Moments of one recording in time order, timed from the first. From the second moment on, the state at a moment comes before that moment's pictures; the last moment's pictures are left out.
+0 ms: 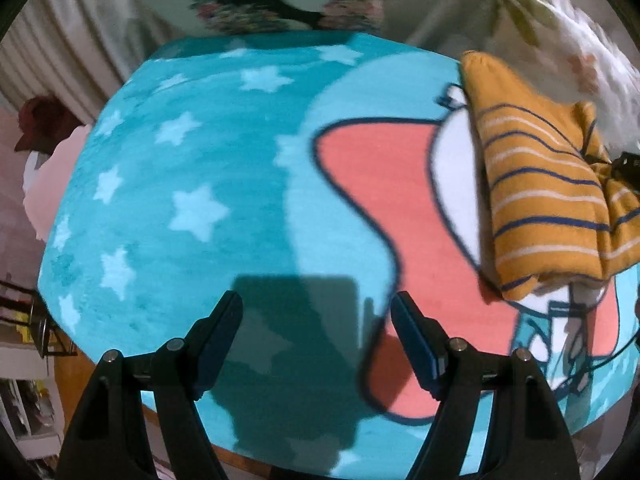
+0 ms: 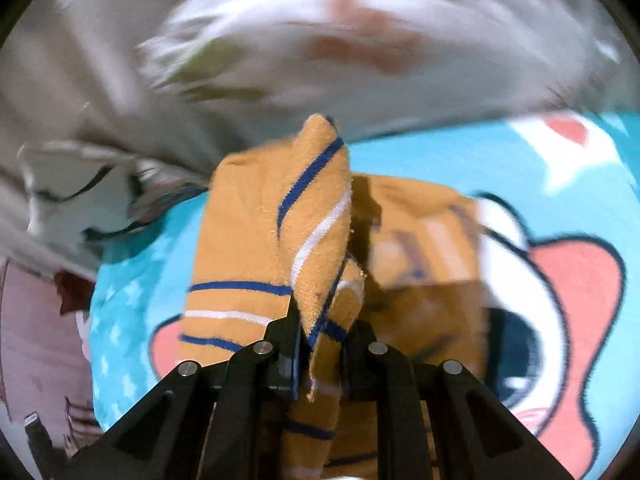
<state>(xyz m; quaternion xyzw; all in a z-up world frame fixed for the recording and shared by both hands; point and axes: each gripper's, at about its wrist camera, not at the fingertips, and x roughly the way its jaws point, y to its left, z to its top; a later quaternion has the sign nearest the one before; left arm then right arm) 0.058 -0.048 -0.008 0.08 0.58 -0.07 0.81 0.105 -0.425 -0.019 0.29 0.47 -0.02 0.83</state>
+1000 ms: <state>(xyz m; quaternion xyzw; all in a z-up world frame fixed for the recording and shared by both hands) 0.045 -0.125 0.003 0.09 0.57 -0.13 0.81 0.057 -0.444 -0.036 0.36 0.45 0.04 0.82</state>
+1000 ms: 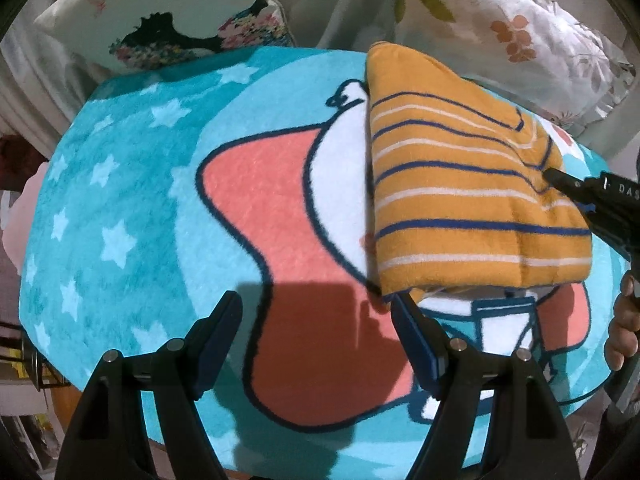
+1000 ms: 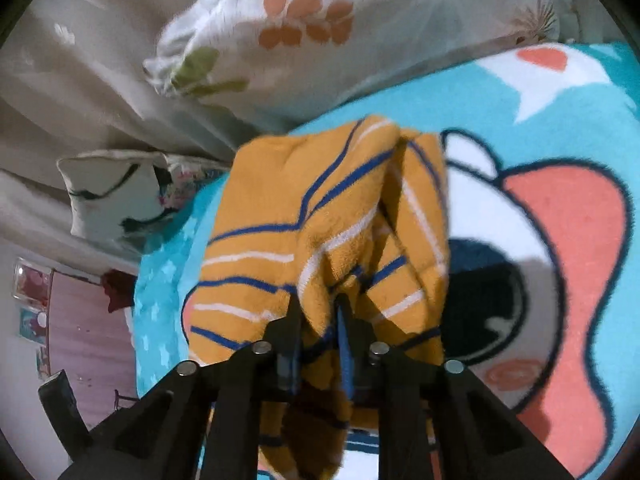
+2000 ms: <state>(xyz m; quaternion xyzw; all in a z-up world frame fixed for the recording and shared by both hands) 0.181 -0.190 -0.059 -0.10 0.62 -0.31 0.72 0.088 -0.490 -0.070 0.36 0.47 0.00 0.81</state>
